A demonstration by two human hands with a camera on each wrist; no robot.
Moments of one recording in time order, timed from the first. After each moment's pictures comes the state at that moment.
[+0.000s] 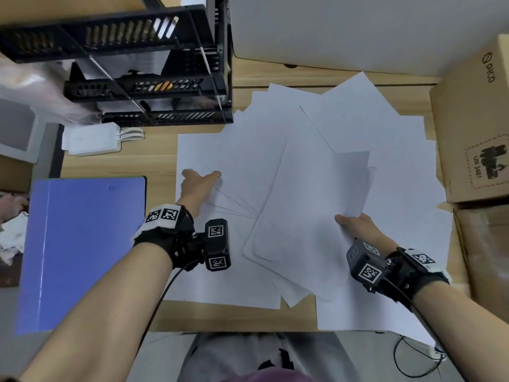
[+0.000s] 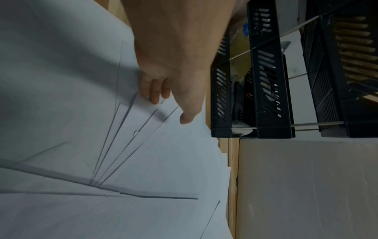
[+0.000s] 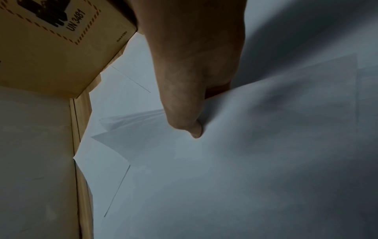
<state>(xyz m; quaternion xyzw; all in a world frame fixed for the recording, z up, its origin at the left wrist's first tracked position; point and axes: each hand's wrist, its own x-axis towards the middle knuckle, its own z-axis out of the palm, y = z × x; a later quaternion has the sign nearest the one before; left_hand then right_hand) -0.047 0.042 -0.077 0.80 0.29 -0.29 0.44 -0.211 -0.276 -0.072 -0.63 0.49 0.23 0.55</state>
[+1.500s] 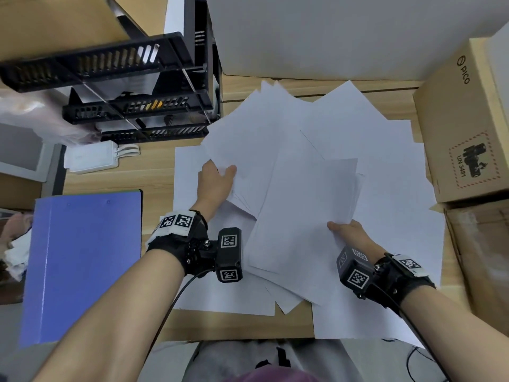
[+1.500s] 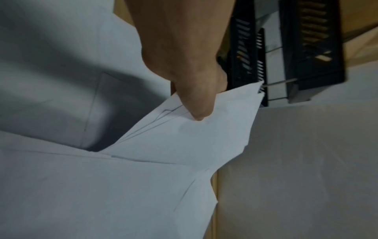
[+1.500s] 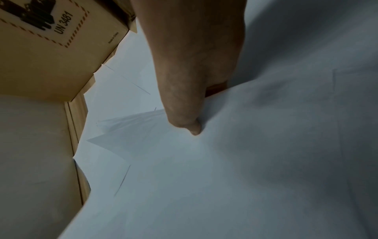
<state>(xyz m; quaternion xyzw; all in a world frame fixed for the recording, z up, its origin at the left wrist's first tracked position) -0.059 -0.025 -0.026 0.85 0.13 -0.15 0.49 -0.219 -0.276 -0.069 -0.61 0.50 0.22 0.57</state>
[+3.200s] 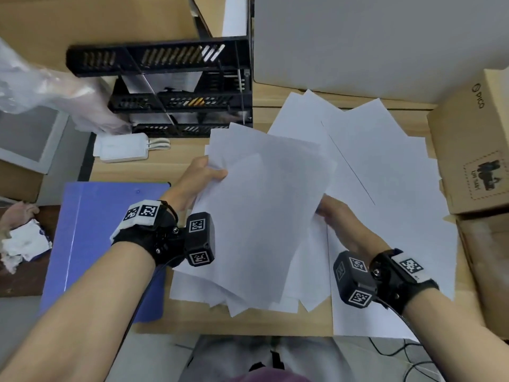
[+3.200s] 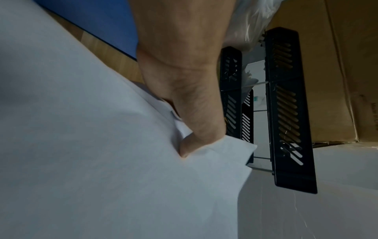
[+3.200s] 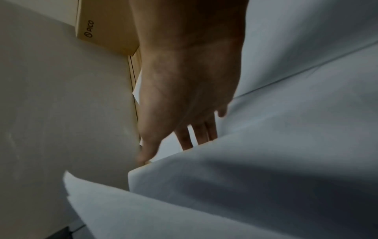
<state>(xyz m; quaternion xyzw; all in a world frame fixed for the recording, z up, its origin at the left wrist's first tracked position) -0.042 0.087 0.009 0.75 0.08 -0.30 0.59 -0.182 -0.196 -0.024 -0.68 0.28 0.21 0.65</state>
